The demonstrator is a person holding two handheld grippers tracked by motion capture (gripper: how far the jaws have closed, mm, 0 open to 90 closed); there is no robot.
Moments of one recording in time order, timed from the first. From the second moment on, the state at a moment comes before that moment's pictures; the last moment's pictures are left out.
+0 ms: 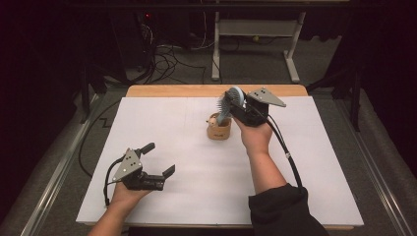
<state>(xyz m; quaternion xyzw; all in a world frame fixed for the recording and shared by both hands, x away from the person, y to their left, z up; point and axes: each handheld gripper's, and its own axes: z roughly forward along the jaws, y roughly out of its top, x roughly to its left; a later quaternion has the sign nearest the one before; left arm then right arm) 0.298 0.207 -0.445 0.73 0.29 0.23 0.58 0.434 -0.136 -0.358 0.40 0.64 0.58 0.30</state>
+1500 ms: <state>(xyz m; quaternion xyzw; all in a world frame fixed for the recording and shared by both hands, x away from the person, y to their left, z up) 0.298 0.207 -0.445 0.73 0.29 0.22 0.58 0.438 -0.143 -0.359 0.43 0.65 0.56 0.30</state>
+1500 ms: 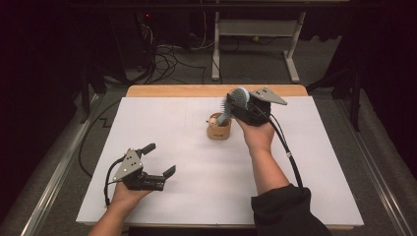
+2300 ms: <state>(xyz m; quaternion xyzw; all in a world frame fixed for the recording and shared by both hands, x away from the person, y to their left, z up) 0.298 0.206 -0.446 0.73 0.28 0.22 0.58 0.436 -0.158 -0.370 0.44 0.65 0.55 0.29</state>
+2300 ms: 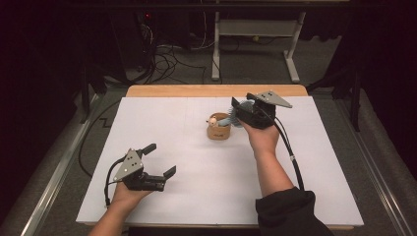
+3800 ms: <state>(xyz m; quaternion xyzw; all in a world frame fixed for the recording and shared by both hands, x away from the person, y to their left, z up) 0.299 0.207 -0.446 0.73 0.29 0.22 0.58 0.429 -0.172 -0.373 0.44 0.66 0.53 0.28</state>
